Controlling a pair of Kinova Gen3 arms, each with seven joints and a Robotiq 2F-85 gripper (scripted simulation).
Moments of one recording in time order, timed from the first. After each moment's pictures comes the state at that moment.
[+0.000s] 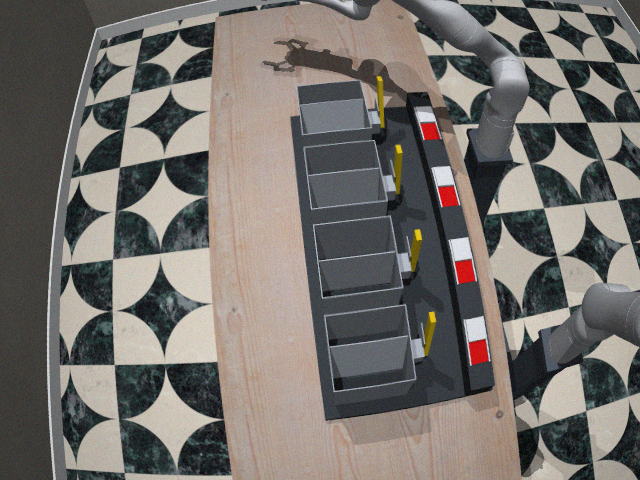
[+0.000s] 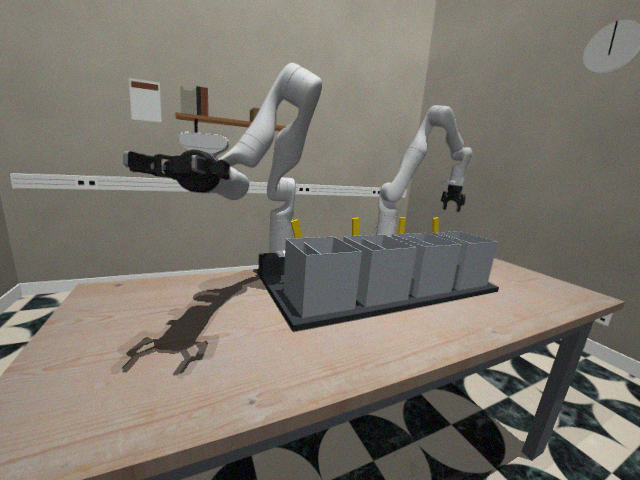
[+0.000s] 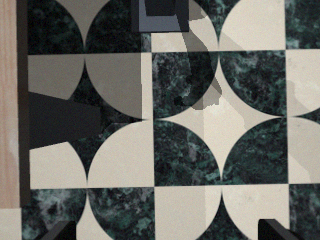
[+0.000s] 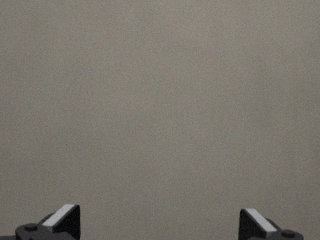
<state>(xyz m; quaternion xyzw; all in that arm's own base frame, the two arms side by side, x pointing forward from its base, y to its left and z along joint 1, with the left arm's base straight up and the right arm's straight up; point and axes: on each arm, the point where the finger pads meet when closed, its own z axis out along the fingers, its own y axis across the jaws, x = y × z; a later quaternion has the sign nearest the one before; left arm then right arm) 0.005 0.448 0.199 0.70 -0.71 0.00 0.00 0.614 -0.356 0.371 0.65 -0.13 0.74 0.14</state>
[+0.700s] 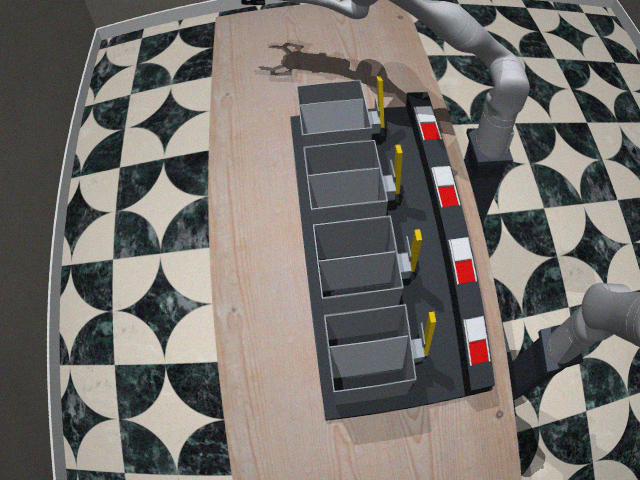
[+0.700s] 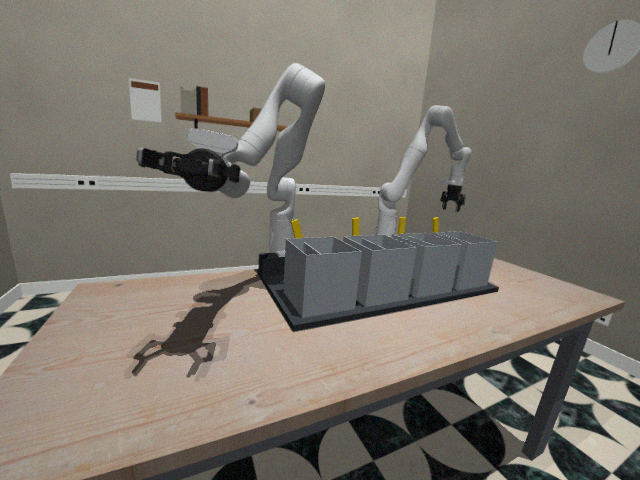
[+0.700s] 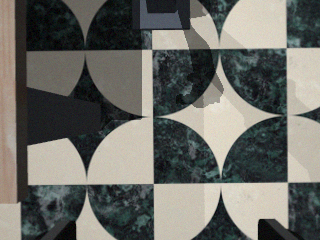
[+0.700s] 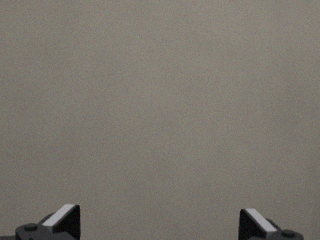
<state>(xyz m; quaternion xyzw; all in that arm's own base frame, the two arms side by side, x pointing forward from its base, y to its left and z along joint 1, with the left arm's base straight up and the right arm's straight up) 0.001 0.450 0.199 0.71 -0.71 0.00 0.00 0.628 -0.336 0.372 0.66 -0.07 0.73 0.16</state>
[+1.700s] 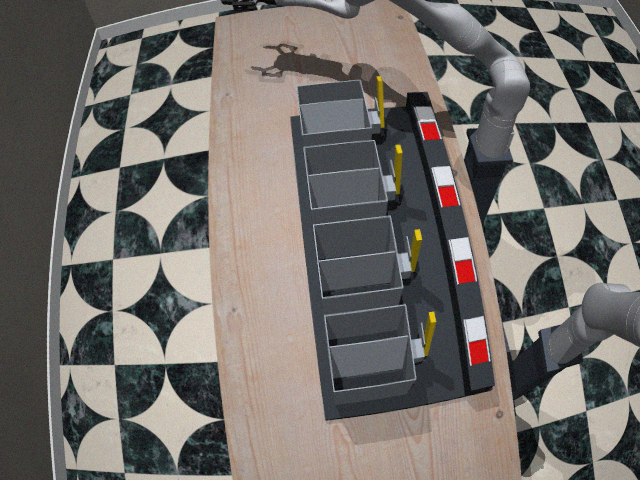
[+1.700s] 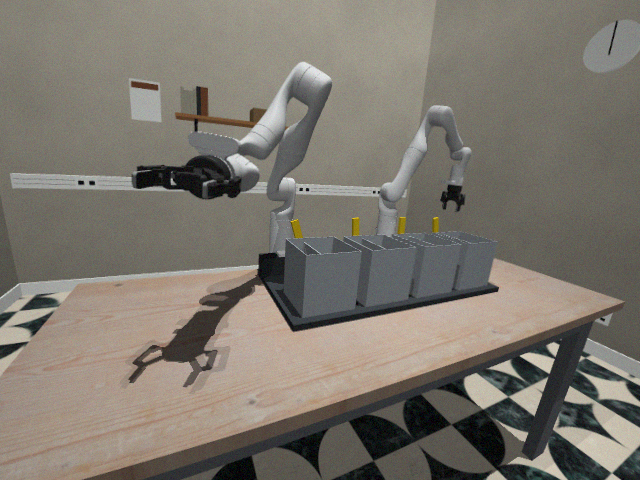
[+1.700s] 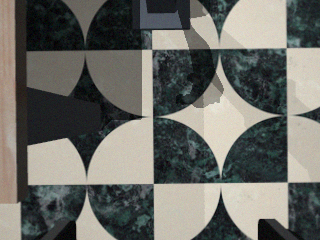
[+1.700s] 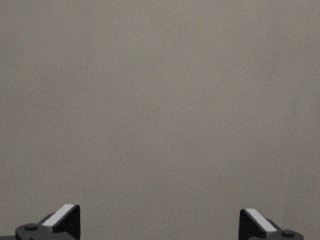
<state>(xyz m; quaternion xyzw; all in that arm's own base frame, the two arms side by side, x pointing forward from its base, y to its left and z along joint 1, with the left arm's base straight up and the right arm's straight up) 0.001 0.450 0.199 0.71 -0.71 0.00 0.00 0.645 -0.343 0.341 0.72 -0.12 0.67 0.17</state>
